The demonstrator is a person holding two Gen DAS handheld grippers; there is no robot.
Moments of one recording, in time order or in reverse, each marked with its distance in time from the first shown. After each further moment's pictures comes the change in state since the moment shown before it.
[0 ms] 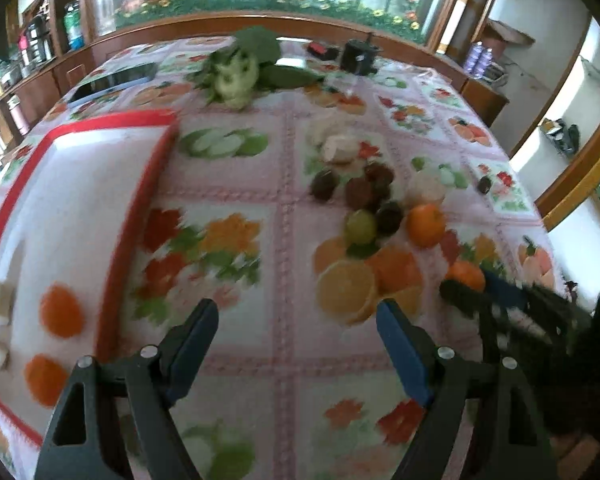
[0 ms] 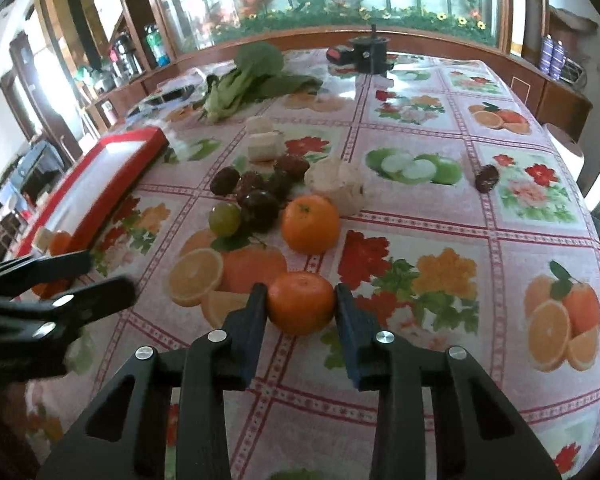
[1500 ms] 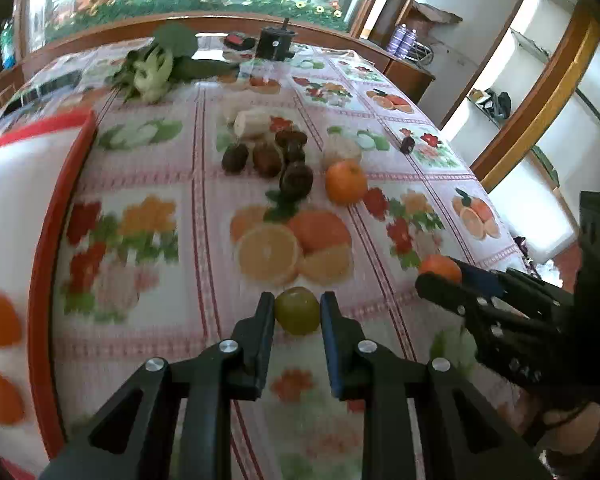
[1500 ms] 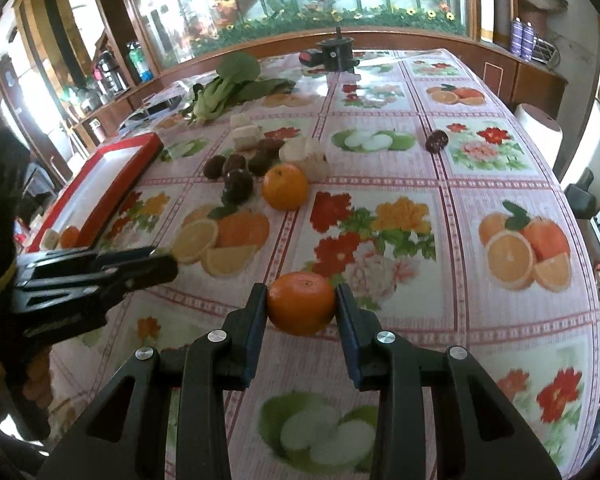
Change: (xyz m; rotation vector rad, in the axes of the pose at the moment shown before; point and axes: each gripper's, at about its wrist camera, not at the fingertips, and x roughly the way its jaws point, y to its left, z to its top) left arm -0.004 -0.007 -0.031 0.132 0.023 -0.239; right arm -0.027 -0.005 -0.033 0.091 -0.004 -0.034
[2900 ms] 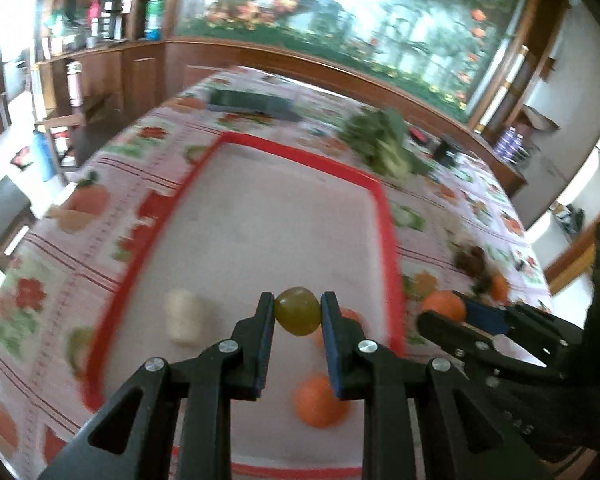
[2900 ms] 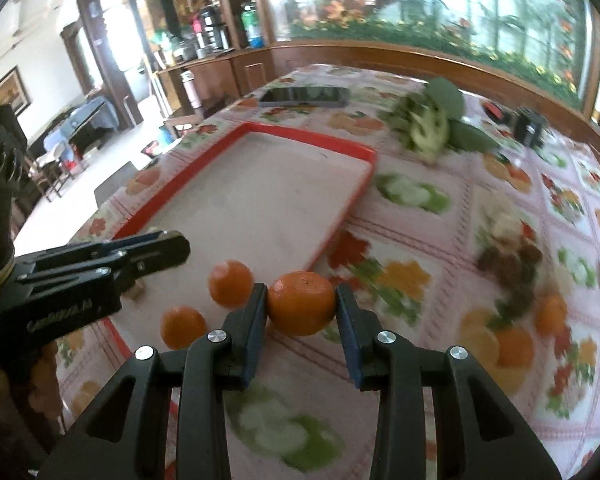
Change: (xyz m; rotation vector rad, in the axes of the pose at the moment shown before) left arm -0.119 0.188 -0.016 -0.315 -0.213 0.261; right arm 0.053 0.231 0.057 -0.330 0.020 0.186
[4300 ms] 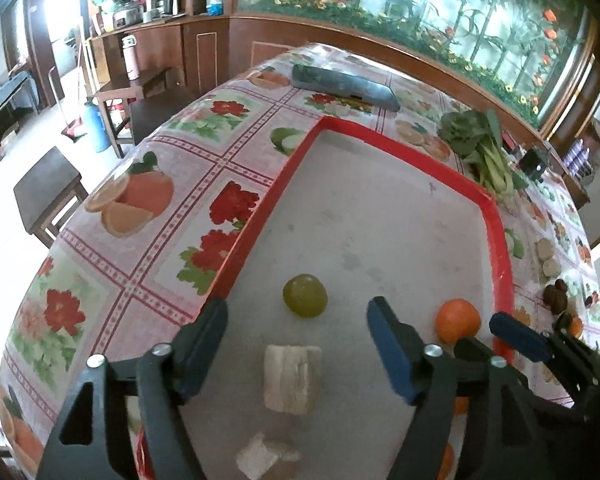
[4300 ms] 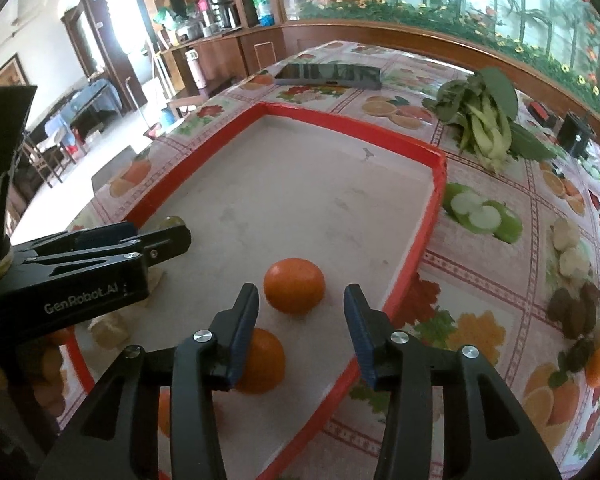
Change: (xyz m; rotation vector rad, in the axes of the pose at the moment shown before) left arm 0.041 0.042 0.020 -0.106 0.076 0.202; right arm 0.052 0.011 0.018 0.017 0.065 0.020
